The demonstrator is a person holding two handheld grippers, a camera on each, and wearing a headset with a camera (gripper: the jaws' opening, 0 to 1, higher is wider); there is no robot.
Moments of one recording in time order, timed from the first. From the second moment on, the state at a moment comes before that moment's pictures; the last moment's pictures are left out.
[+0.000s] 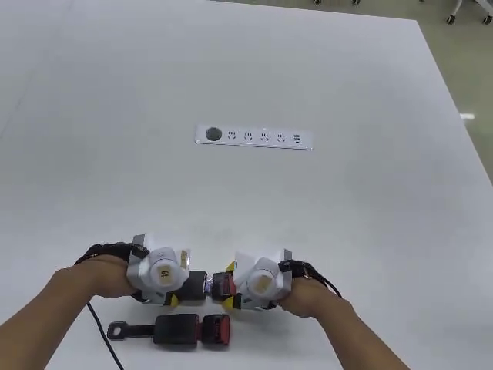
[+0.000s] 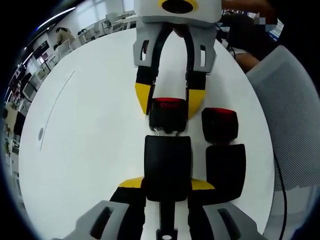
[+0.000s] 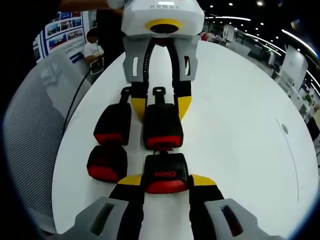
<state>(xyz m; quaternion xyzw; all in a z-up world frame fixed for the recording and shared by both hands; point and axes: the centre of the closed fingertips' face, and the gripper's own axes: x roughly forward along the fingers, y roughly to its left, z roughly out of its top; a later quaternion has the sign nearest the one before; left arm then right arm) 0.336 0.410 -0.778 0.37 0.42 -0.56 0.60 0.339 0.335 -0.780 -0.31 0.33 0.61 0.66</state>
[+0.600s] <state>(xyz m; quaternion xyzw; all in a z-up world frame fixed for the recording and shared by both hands) 0.333 0.408 -0.773 0.36 0.41 -0.56 0.62 0.341 0.324 -0.782 -0.31 0.32 0.61 0.65</state>
